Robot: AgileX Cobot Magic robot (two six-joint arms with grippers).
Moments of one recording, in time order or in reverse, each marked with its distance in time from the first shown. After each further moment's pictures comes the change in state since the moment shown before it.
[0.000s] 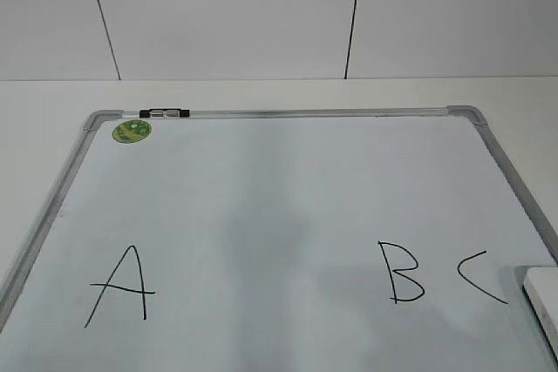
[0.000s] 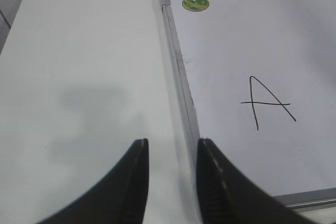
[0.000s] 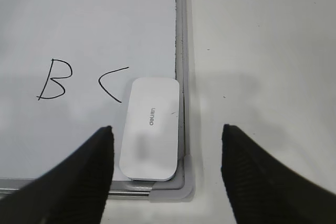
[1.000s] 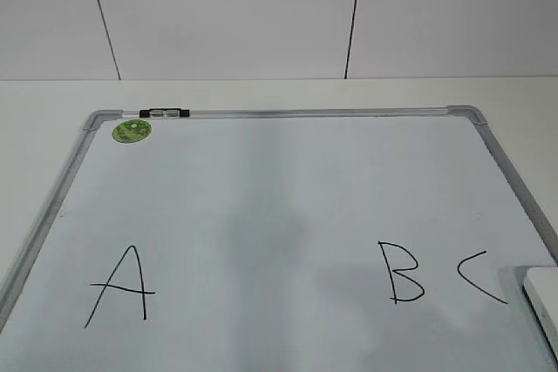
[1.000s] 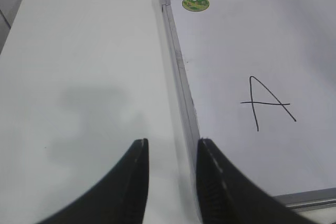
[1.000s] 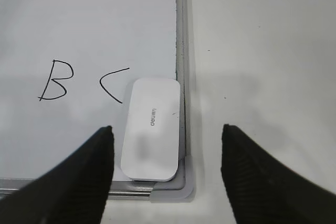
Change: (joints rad) left arm 0.000 0.000 0.000 0.000 0.000 0.000; right arm 0.000 0.000 -0.002 0.008 0.000 0.000
